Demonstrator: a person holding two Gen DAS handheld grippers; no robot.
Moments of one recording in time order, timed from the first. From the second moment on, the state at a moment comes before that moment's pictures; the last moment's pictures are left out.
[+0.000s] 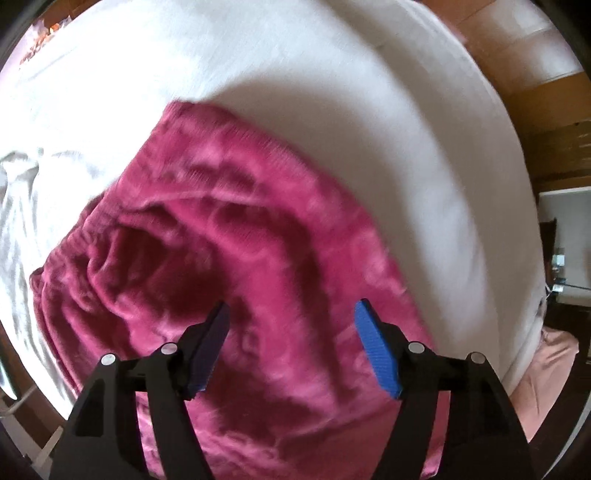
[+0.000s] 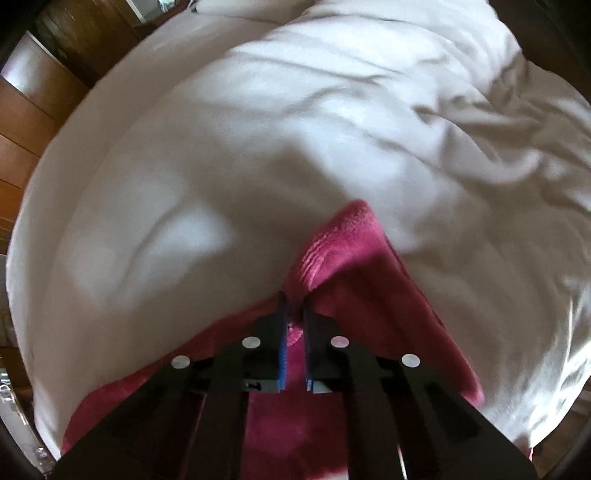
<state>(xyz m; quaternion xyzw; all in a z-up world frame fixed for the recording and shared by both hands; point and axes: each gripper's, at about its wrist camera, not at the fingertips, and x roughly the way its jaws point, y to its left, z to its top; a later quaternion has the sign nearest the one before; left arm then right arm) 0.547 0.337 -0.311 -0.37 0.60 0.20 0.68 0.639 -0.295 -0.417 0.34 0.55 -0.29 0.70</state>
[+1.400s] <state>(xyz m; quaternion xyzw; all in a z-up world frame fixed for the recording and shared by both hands) 0.645 0.359 -0.305 -0.40 0.58 0.14 0.70 0.503 -0.246 -0.317 0.34 0.46 -0.28 0.77</state>
